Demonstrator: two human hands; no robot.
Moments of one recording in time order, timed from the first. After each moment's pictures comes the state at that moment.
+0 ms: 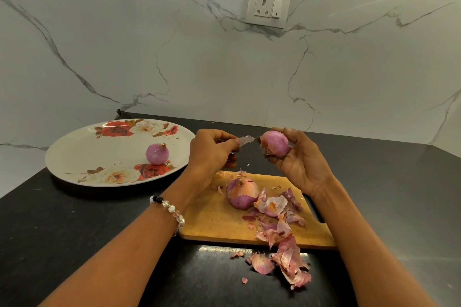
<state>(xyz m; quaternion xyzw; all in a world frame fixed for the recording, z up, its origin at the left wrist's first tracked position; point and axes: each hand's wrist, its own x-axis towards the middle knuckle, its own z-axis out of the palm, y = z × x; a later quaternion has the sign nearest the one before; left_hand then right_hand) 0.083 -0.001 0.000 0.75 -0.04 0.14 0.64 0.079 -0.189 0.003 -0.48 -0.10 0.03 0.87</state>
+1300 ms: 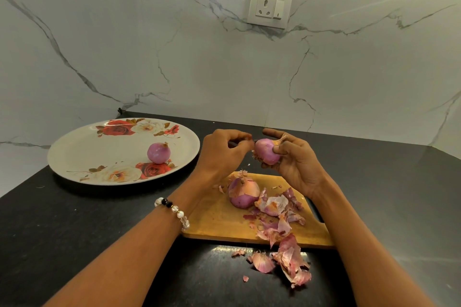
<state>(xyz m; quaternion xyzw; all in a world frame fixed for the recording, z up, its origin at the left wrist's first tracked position) 0.079 -0.008 -0.002 0.81 -0.15 0.21 0.53 0.079 -0.185 -0.001 -0.57 -0.14 0.02 0.81</state>
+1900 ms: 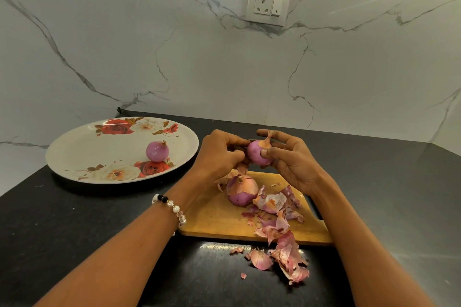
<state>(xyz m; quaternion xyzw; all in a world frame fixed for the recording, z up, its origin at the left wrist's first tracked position) 0.079 -0.005 -0.007 0.82 -0.17 0.14 0.53 0.078 -0.186 -0.003 -0.66 -0.16 0.01 0.74</state>
